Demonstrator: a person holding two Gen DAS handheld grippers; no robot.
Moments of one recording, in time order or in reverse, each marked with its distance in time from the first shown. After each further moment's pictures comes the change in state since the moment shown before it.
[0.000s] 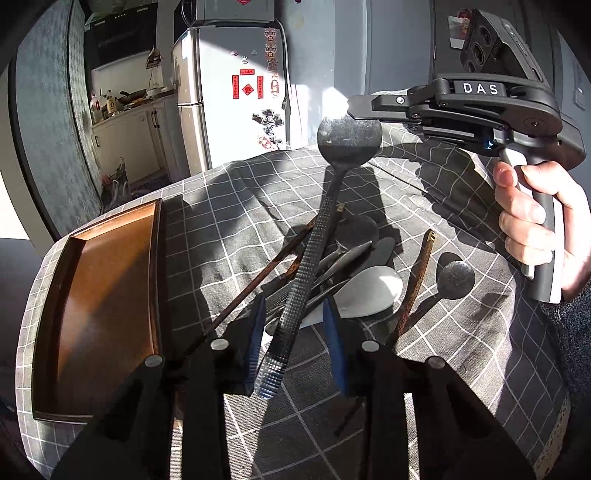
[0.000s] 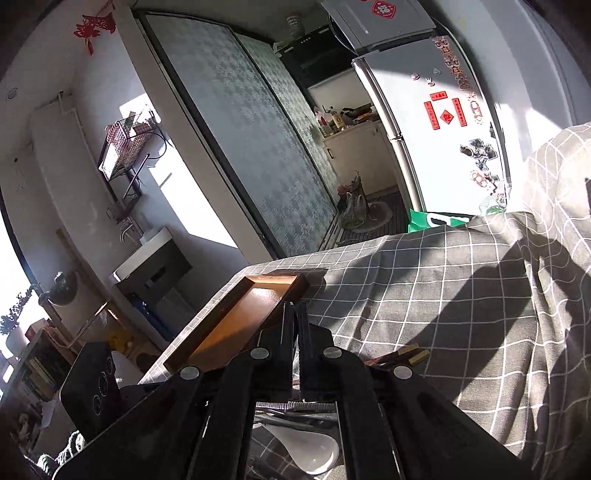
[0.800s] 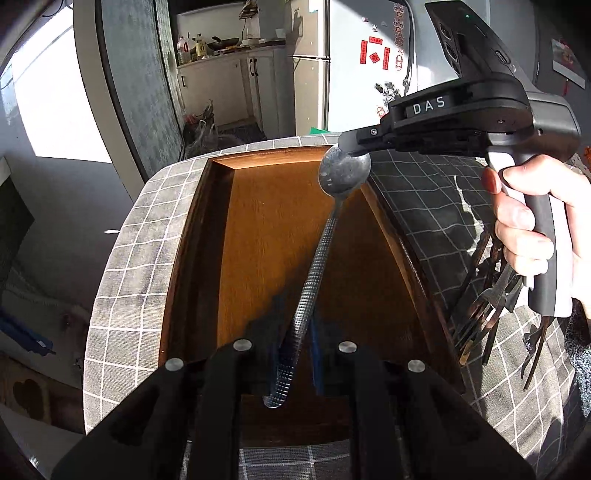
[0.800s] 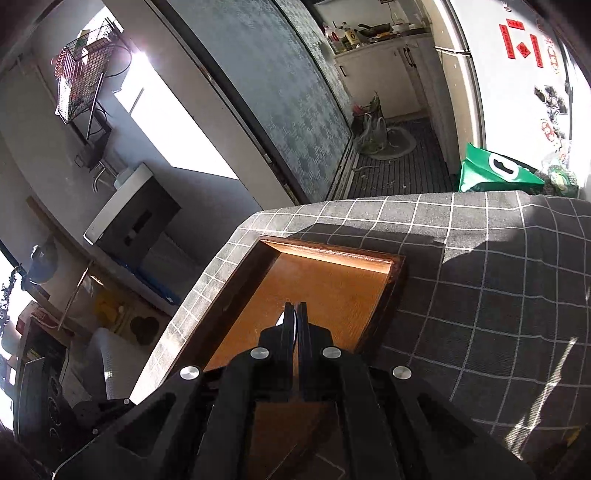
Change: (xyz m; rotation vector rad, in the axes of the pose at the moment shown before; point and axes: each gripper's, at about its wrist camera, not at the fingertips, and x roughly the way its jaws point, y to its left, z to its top) left arm -0.010 0.165 -0.026 -0.221 0.152 0.241; right arm 0.252 0.065 0.012 0.015 0.340 -0.032
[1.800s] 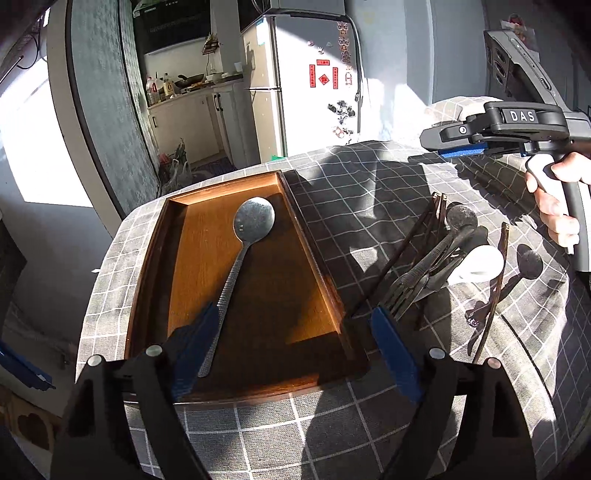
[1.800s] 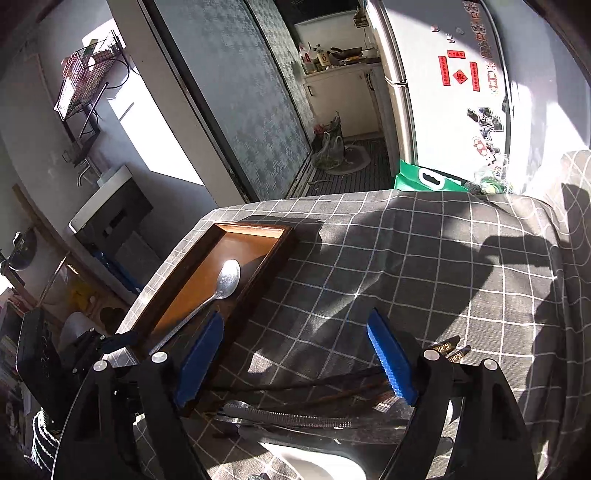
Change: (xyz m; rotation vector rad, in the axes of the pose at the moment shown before) left arm -0.043 -0.071 -0.021 0.149 -0.132 -0.069; right arm -0.171 -0.055 -0.066 -0.043 -0.049 -0.188
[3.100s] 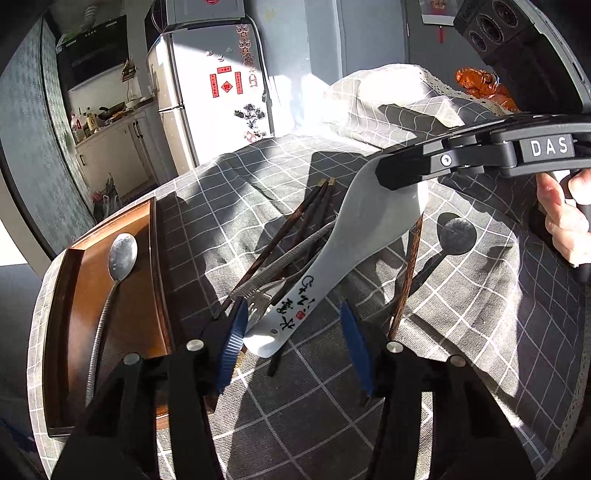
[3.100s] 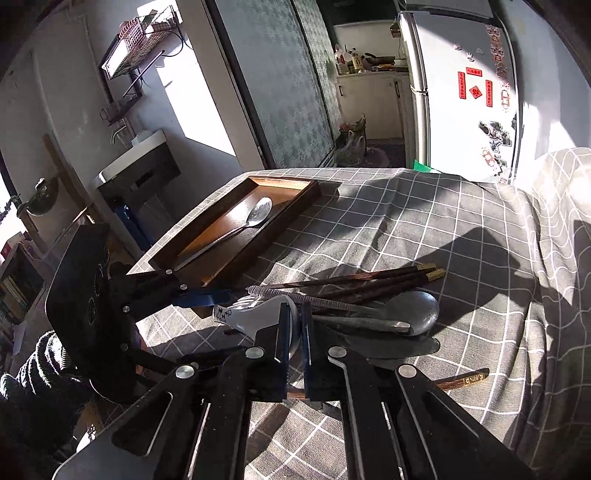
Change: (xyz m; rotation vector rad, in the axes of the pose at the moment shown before) left arm 0.023 -0.081 0.002 0.175 -0.014 -0.198; right arm -0.046 0.037 -0.064 -0.155 -0.001 0.061
